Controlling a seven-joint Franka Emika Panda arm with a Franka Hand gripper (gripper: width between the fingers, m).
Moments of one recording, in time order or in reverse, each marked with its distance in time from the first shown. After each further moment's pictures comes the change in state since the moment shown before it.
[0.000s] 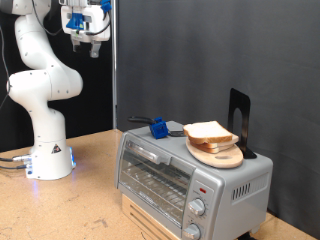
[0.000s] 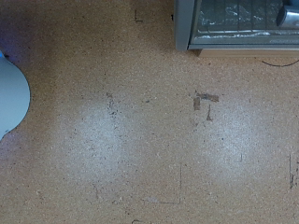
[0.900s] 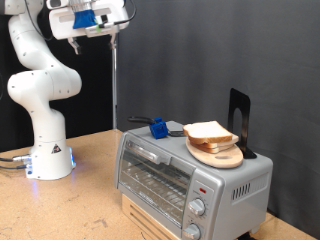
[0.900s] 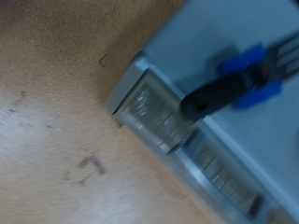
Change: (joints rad) arm 0.169 0.022 -0.184 0.004 0.155 0.126 -0.789
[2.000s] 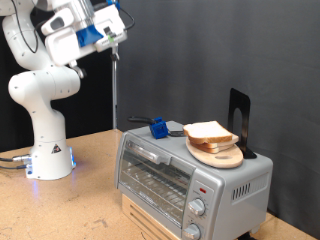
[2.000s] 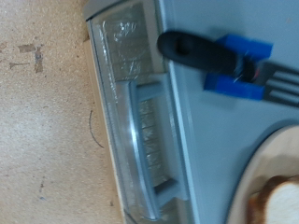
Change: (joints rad) arm 0.076 0.032 -0.128 -0.155 -0.007 0.329 -0.638
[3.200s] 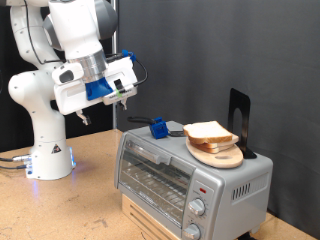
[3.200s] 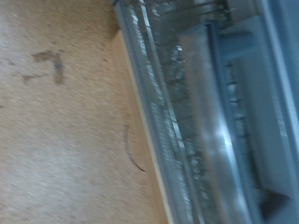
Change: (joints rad) arm 0.002 0.266 -0.018 -0.012 0.053 0.136 -0.016
